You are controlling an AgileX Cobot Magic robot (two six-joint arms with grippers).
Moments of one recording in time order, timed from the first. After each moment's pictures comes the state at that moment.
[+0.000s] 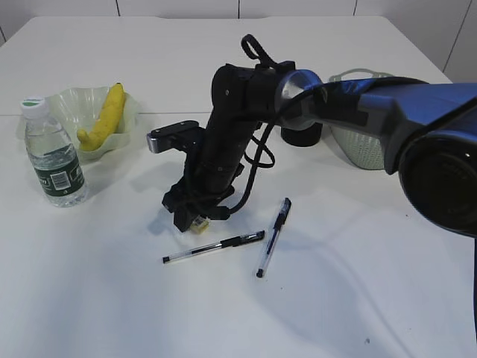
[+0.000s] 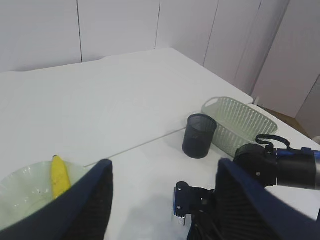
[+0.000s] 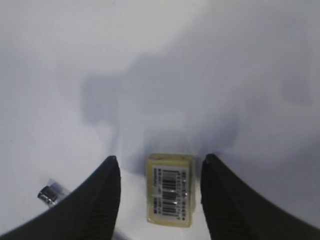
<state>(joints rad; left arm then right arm) 0.36 1.05 -1.16 -1.16 0.96 1.03 0.54 2.48 -2.09 0.36 1.07 -0.42</state>
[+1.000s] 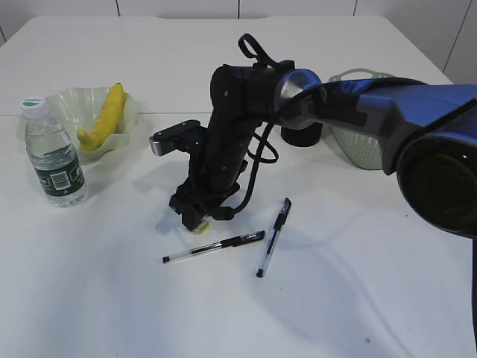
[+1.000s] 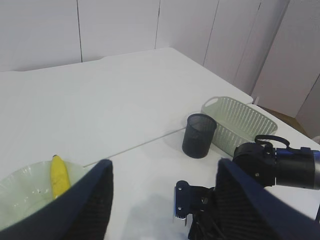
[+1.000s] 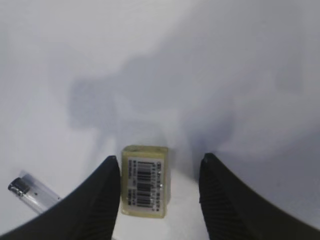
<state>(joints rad) 0.36 1.05 -1.16 -1.16 0.96 1.03 0.54 2.49 -2.10 0.29 1.09 -0.42</state>
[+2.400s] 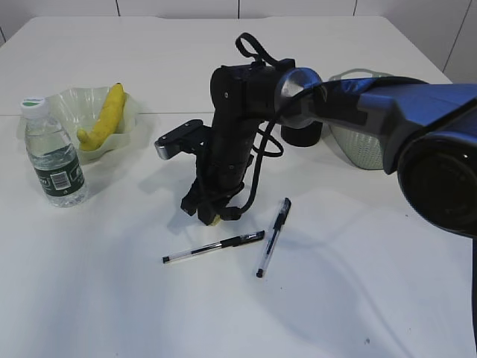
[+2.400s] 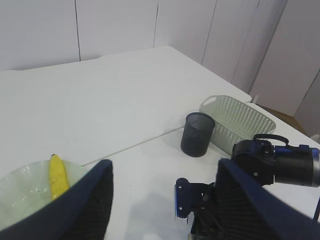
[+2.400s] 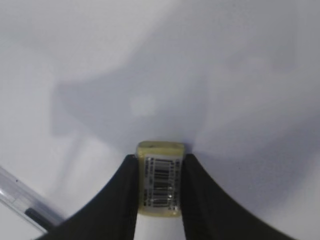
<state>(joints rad) 0.36 1.05 -1.16 -1.15 0.97 1.03 0.54 2.49 -2.11 0.19 1.11 -0.44</state>
